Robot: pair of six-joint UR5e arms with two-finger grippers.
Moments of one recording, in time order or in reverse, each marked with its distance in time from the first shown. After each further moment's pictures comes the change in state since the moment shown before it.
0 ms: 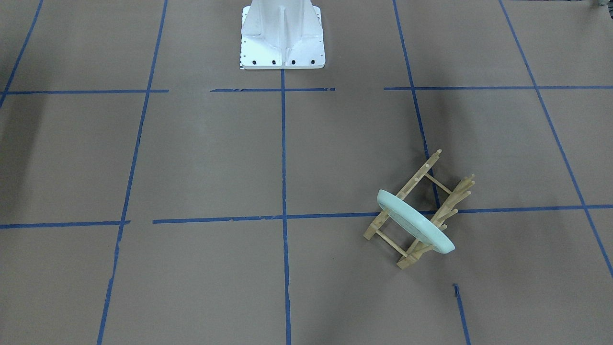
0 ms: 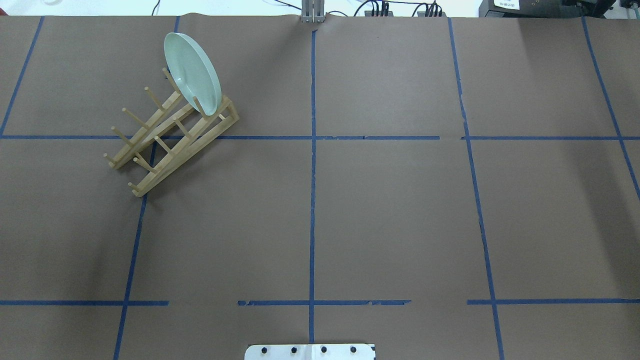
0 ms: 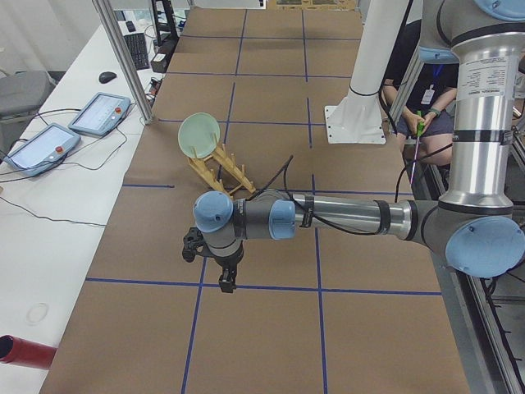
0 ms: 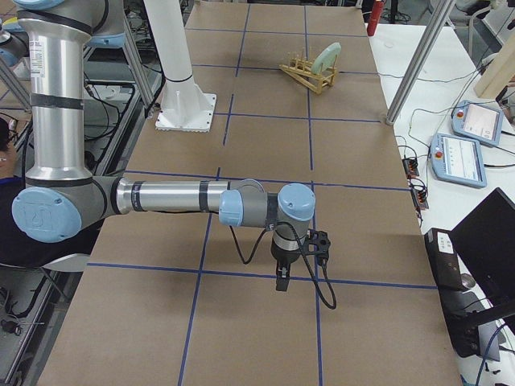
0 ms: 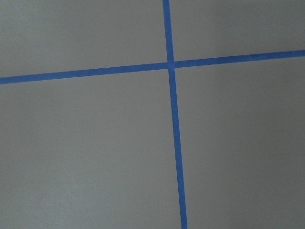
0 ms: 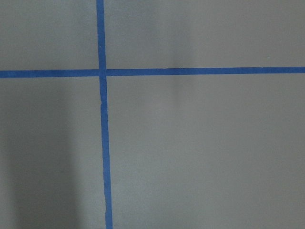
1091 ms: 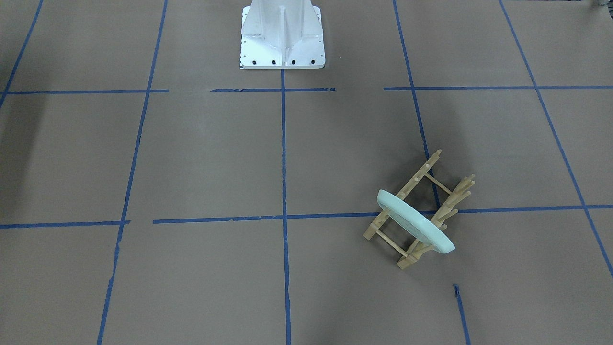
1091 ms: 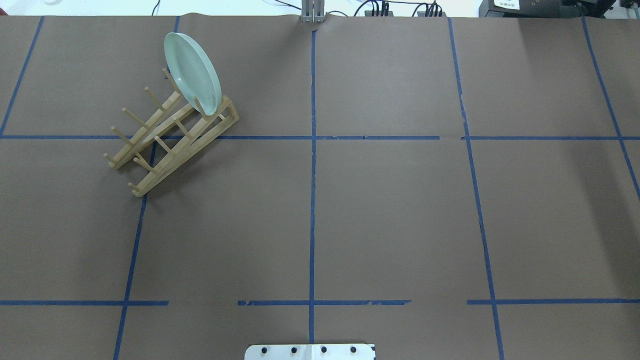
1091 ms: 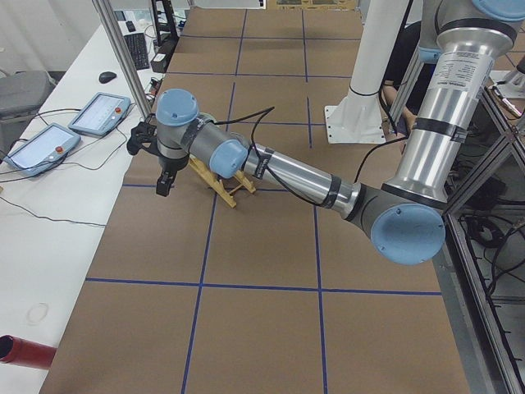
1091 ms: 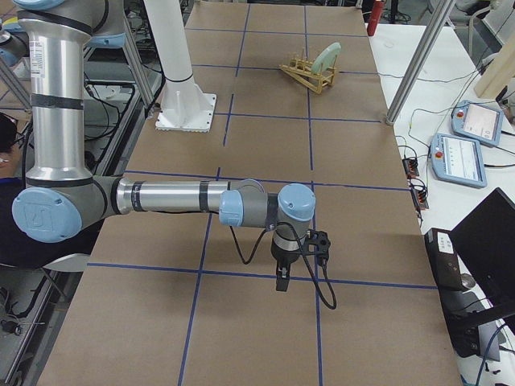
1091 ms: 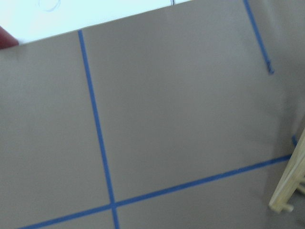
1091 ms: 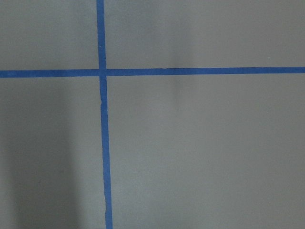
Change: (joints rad) left arm 0.089 -0.301 0.015 -0.512 -0.072 -0.621; right arm 0.000 0.000 0.000 0.000 0.000 -0.001
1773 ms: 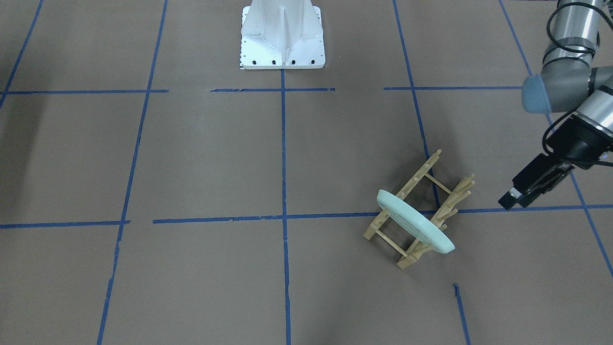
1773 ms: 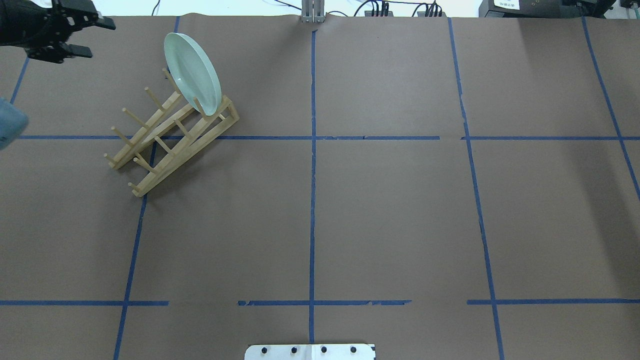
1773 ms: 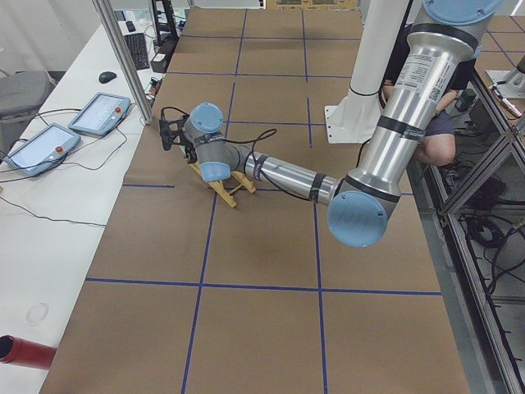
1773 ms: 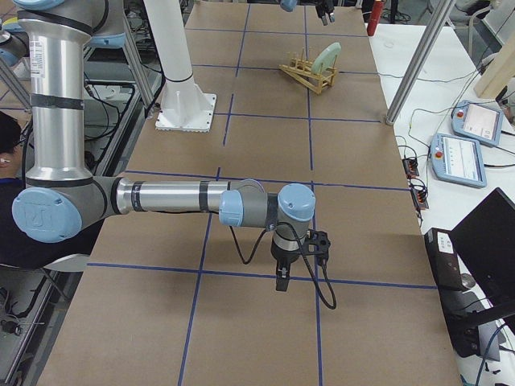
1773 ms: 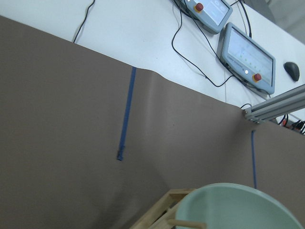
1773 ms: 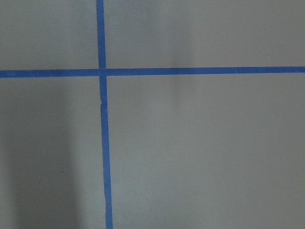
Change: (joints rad) left arm 0.330 -0.087 0.154 -0.652 0.256 -1.123; right arm 0.000 0.000 0.000 0.000 0.000 0.001
